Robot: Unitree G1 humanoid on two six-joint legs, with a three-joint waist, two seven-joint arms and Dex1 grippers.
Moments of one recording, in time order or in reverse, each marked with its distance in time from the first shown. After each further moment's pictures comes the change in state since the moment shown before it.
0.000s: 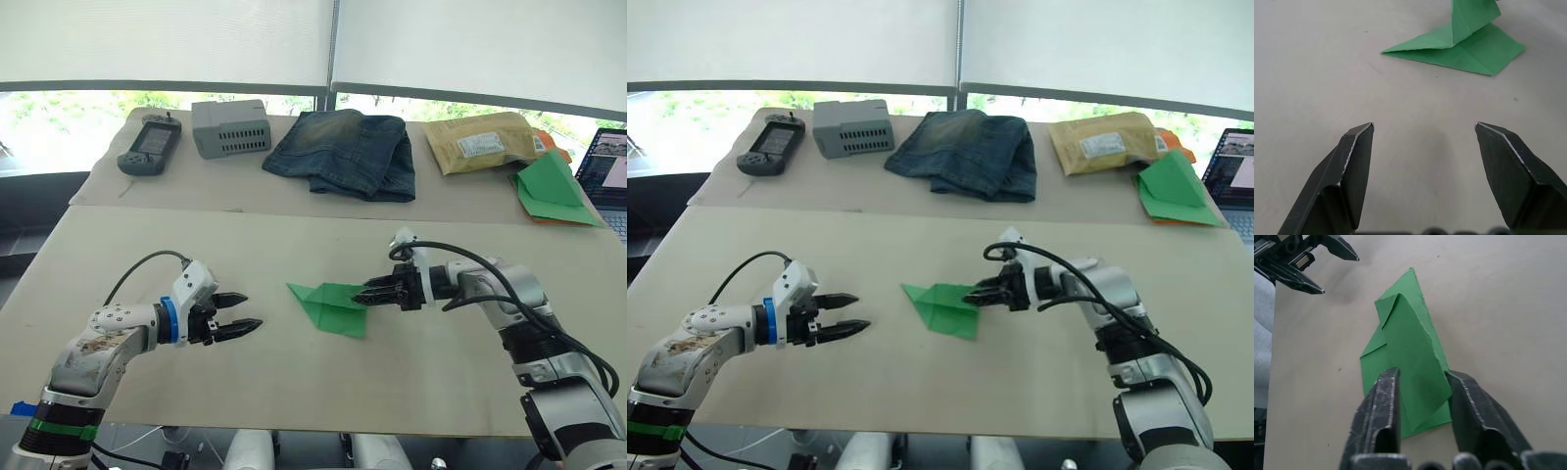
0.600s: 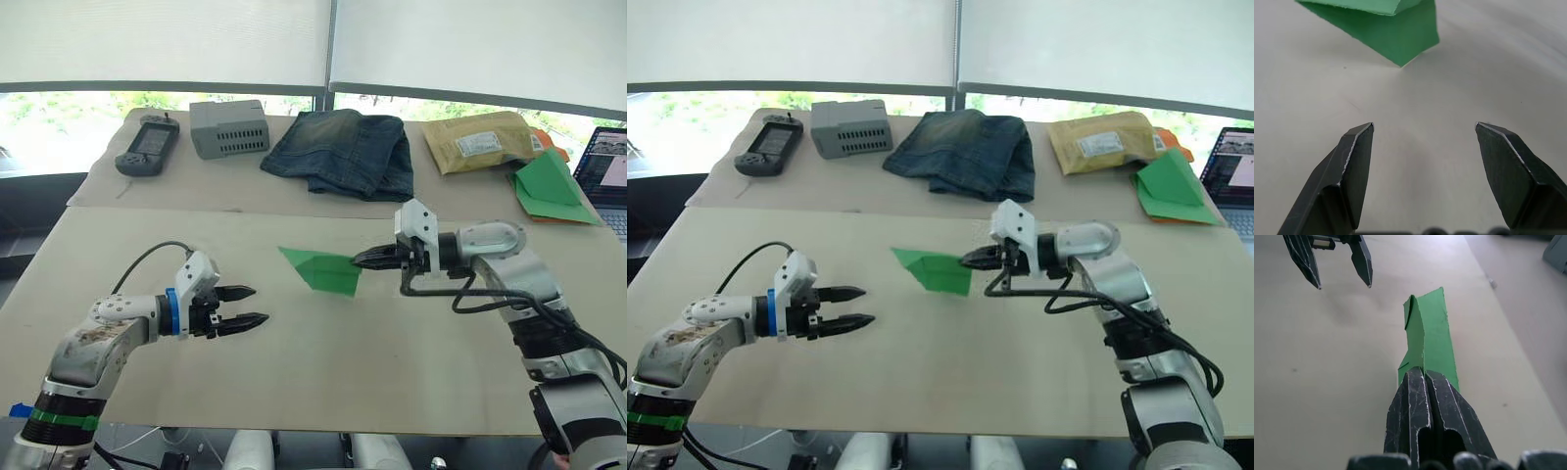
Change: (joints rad) left arm -0.069 0.002 -0.001 0.008 -0.049 -0.003 -0.069; right arm -0.044 -0.038 -0.012 -0.087 -0.221 -0.730 0.022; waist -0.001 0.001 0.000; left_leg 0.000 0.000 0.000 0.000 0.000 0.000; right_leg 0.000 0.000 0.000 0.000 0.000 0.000
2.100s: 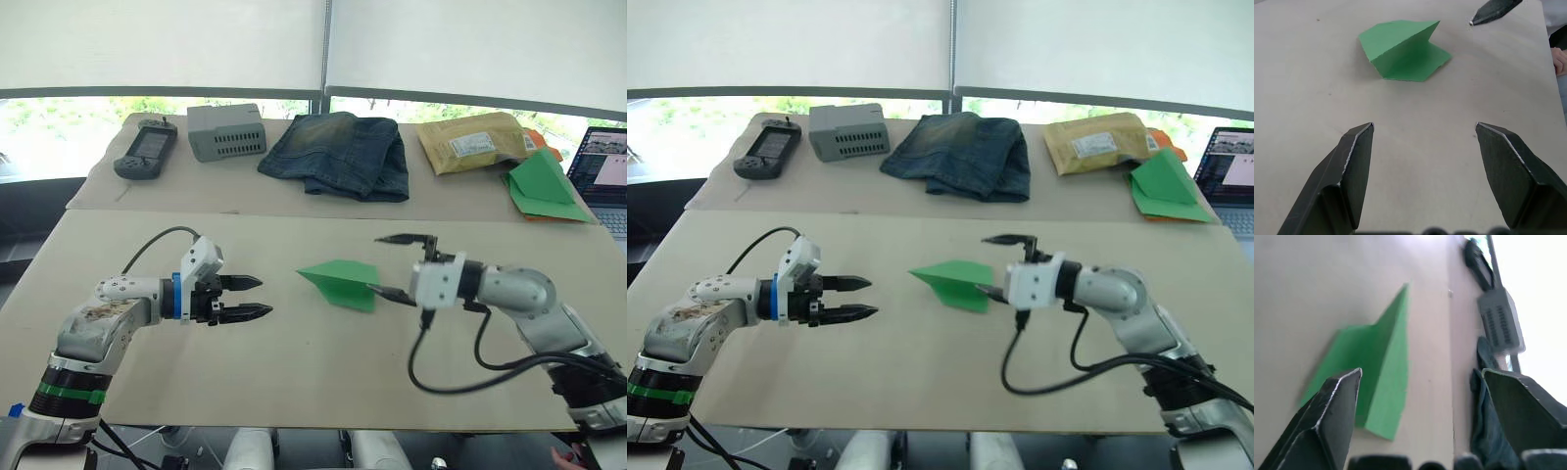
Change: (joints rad) left arm -0.122 0.009 -0.042 0.081 0.002 0.018 -0.088; right arm 0.259 -0.134 0.009 -0.147 -0.157 -0.352 -0.411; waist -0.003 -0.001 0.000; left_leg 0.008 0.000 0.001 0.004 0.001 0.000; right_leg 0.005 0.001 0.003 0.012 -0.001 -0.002
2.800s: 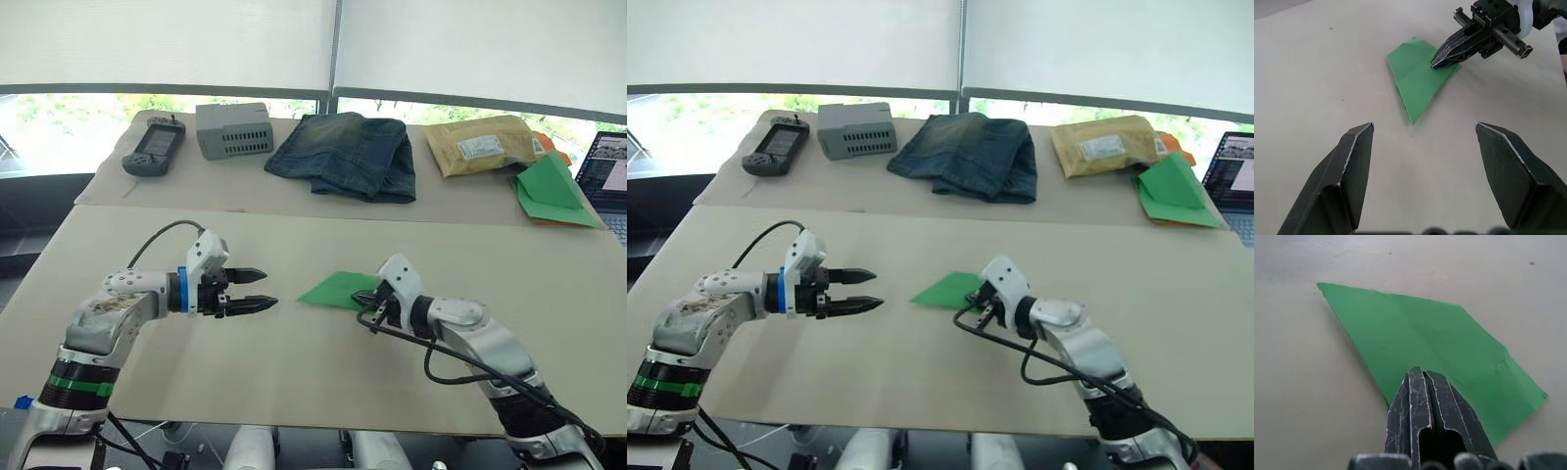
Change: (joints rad) left arm -0.050 -0.038 -0.019 0.019 0.003 -0.001 0.033; right arm 0.132 0.289 0.006 -0.179 0.179 0.902 -0.145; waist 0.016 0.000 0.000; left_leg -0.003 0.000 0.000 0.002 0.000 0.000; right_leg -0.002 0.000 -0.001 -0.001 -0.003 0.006
